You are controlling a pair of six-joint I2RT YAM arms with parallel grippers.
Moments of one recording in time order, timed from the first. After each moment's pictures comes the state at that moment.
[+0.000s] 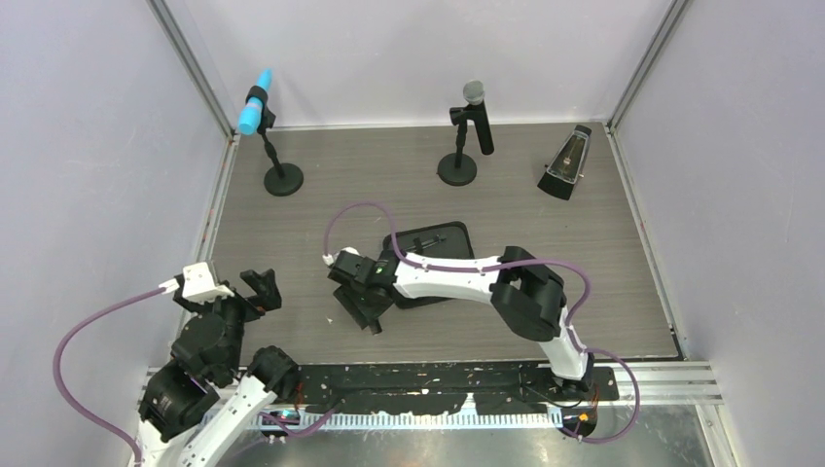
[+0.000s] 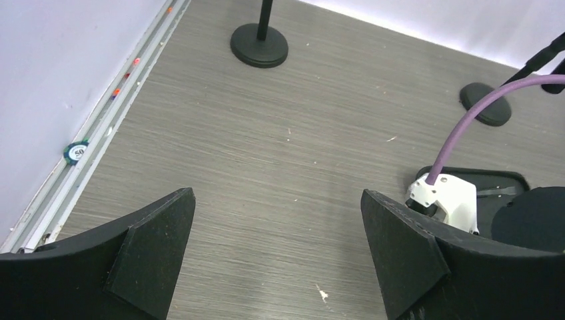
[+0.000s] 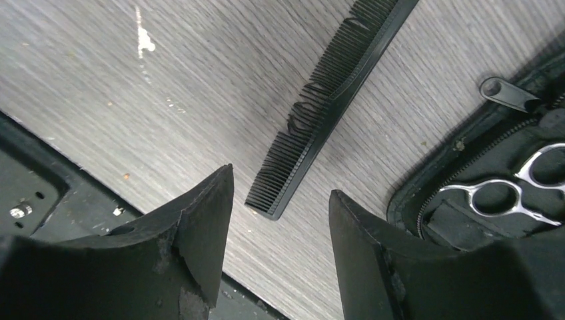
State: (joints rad) left arm -0.62 0.06 0.75 -0.88 -0.74 -0.37; right arm 1.21 2.04 1.57 -0.66 0.08 0.42
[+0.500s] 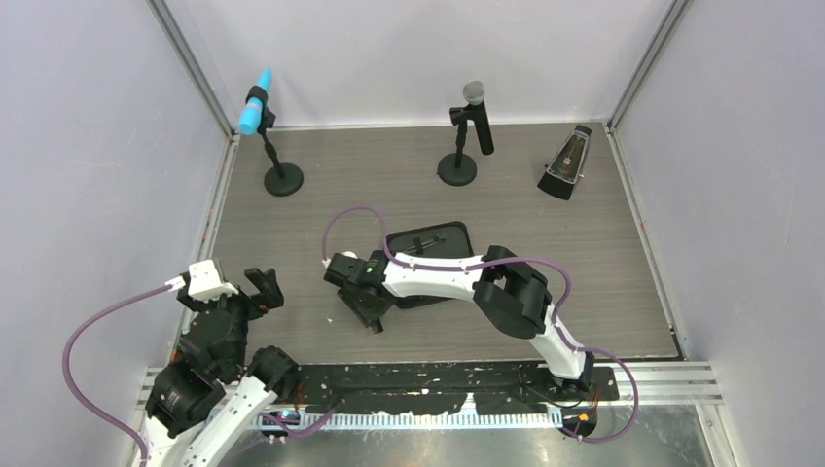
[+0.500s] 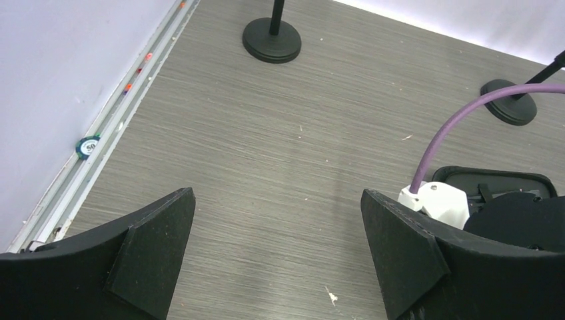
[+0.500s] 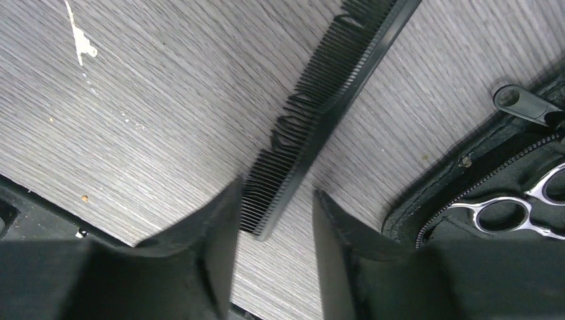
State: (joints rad) left arm -0.60 0.07 0.71 -0.87 -0.75 -0.36; right arm 1.21 2.16 1.66 -0.76 0.09 0.41
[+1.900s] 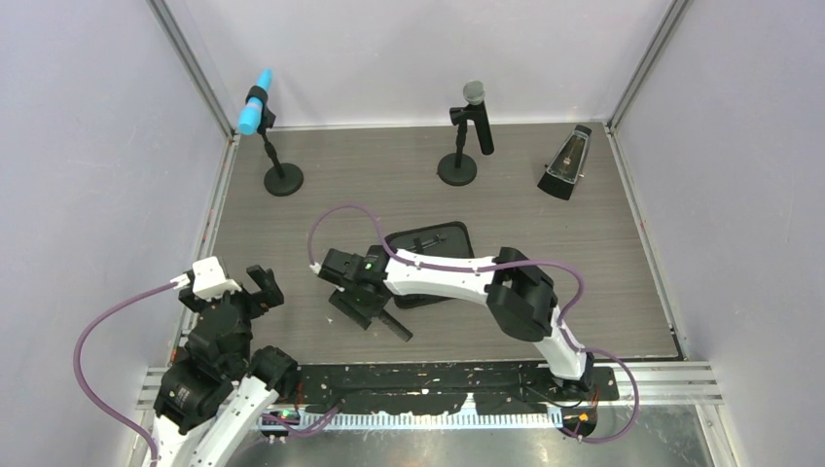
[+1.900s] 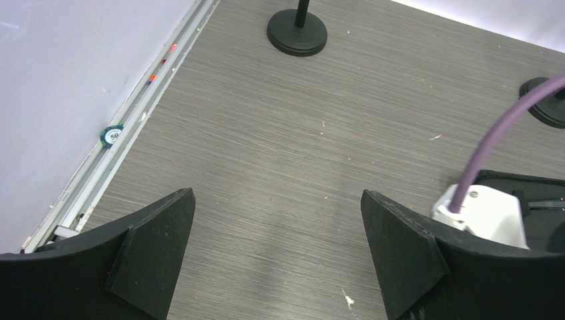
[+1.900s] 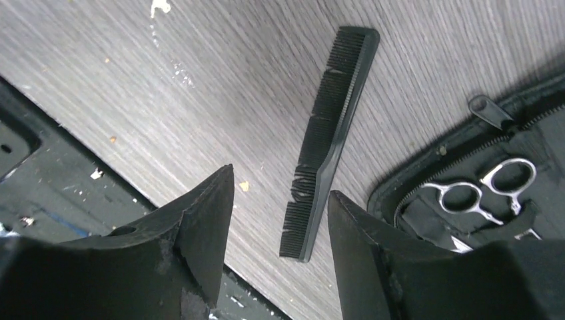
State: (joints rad) left arm -0.51 0.10 0.68 -0.86 -0.73 -0.34; right arm 1.23 2.09 1.73 -0.85 0.07 0.24
